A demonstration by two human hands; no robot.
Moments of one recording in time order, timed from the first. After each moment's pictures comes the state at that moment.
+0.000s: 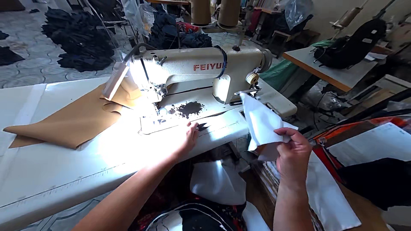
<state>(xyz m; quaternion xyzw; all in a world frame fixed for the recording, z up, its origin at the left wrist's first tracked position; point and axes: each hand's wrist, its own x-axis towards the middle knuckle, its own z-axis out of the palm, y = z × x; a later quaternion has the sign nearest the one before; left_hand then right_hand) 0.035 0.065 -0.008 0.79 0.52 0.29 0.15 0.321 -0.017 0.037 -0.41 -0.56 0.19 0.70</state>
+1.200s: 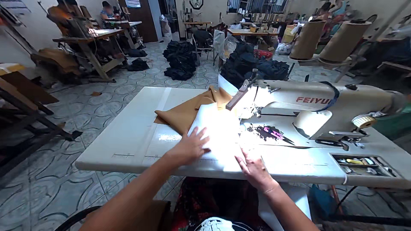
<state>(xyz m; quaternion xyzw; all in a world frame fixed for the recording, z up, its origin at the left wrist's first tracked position) -0.181 -0.025 0.051 0.75 0.65 0.04 0.11 0.079 0.041 -0.025 -0.30 -0.88 0.06 0.36</state>
